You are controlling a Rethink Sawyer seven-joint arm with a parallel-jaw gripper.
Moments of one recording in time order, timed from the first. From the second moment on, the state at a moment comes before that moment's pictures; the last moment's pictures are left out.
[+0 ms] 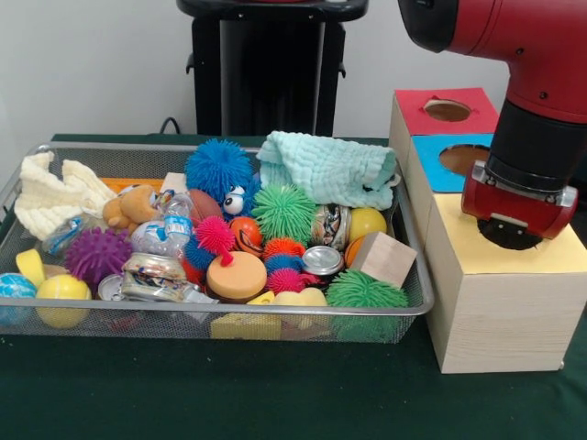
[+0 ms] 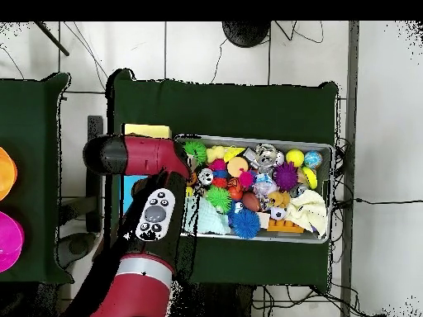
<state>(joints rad) 0.25 -0.29 -0.31 1.22 0.30 0.57 2.13</state>
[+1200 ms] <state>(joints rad) 0.21 -0.36 -0.24 1.29 0.27 0.57 2.13</state>
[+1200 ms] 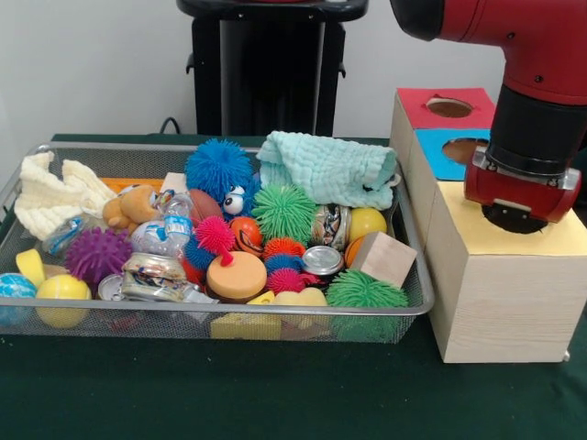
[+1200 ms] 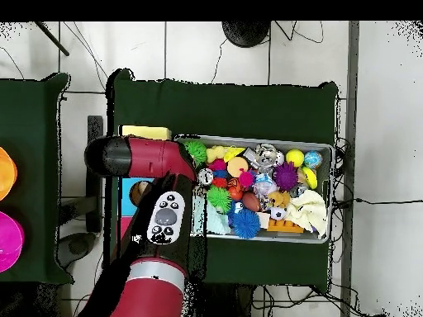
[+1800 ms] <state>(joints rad) 0.20 -0.43 -0.24 1.33 0.27 0.59 2.13</state>
